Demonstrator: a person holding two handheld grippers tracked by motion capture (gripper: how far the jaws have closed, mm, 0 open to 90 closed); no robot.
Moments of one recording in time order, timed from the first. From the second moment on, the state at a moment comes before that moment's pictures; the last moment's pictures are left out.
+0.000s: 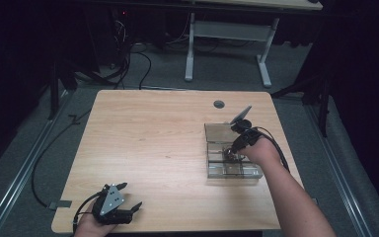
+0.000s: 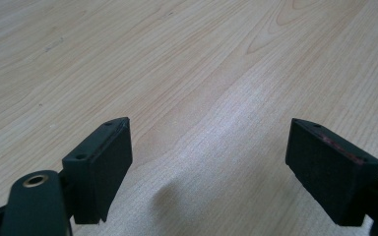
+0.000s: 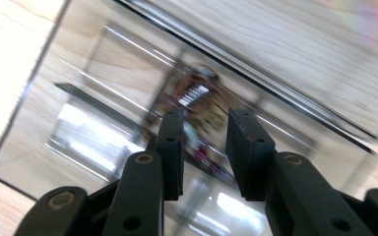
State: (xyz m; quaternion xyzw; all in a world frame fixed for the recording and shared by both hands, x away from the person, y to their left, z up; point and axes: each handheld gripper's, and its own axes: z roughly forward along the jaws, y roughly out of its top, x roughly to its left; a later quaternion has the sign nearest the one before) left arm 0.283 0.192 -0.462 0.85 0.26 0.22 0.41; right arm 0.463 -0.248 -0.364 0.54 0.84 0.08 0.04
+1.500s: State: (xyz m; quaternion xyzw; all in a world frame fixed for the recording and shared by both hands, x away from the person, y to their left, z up) left arm 0.283 0.192 -0.462 0.85 0.26 0.21 0.41; right arm 0.472 -0.236 -0.401 0.54 0.84 0.04 0.04
